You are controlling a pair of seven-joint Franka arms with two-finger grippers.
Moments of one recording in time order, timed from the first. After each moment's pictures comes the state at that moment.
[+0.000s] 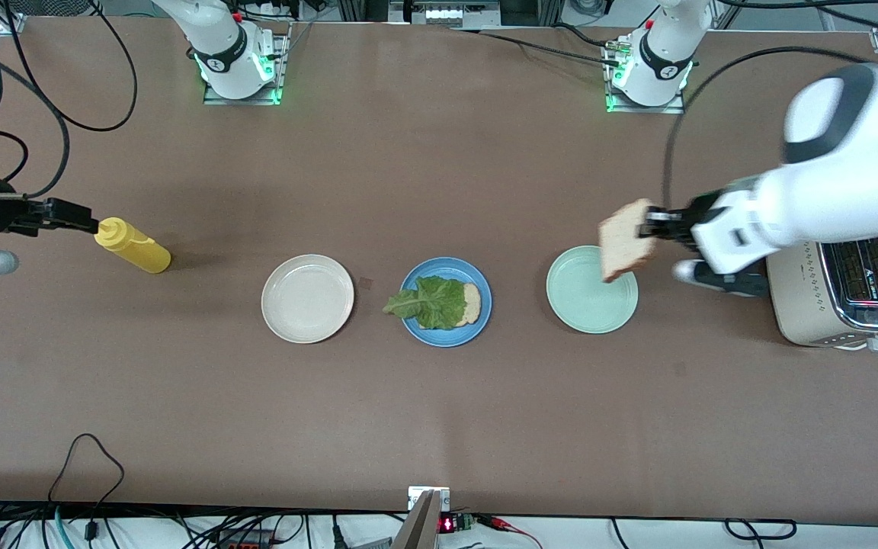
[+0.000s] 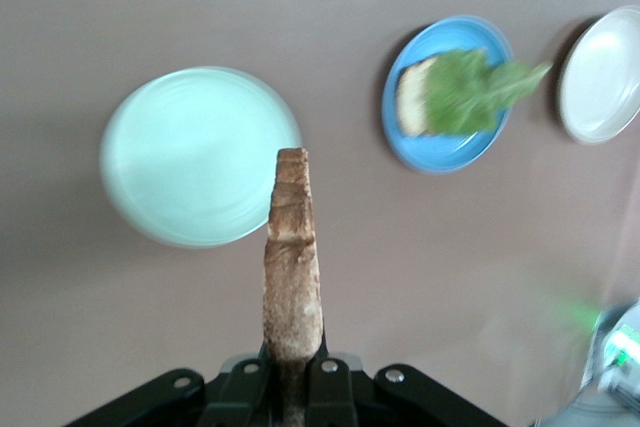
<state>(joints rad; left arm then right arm) 0.43 0.37 -0.81 -1.58 -0.14 1.74 -0.24 0.00 0.25 -0.07 -1.45 0.01 1.53 -0.11</state>
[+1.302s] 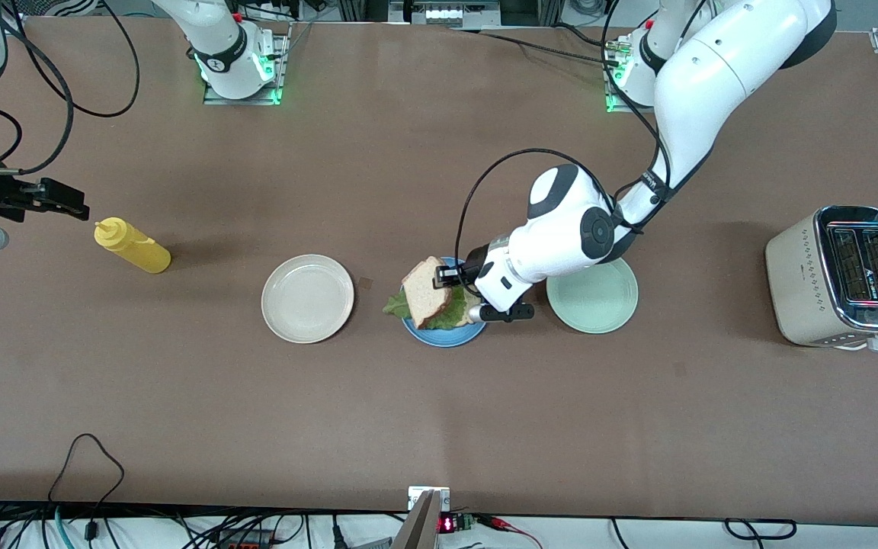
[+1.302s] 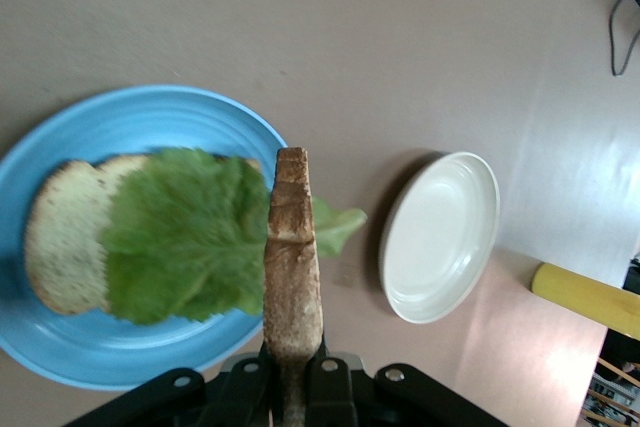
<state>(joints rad) 0.01 0.83 -0.74 -1.57 -0.14 2.55 -0.55 0.03 0.14 -0.07 -1.54 -0.02 1.57 -0.09</state>
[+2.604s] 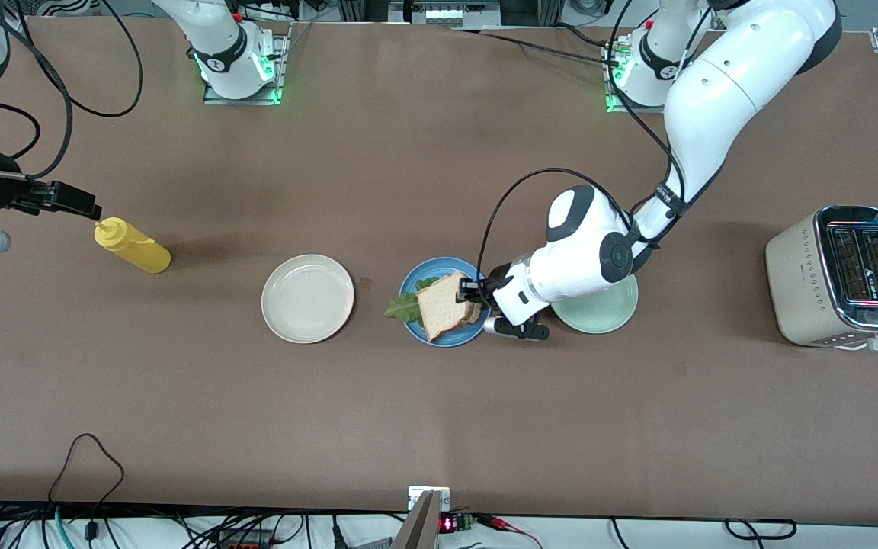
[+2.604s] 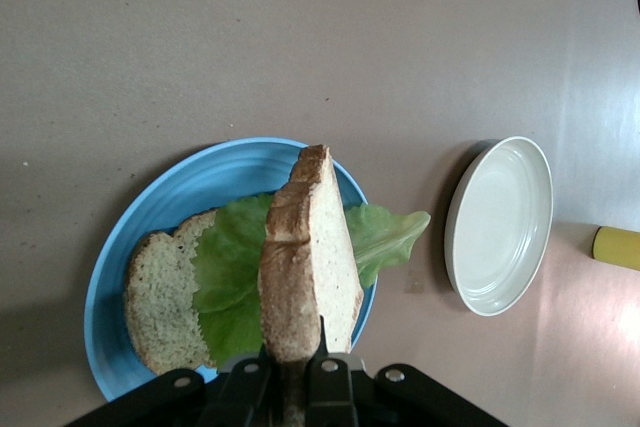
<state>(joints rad) 0.04 0.86 -0.72 -1.57 -0.14 2.51 -0.31 0.03 0.14 -0.06 -1.54 0.02 1.55 0.05</state>
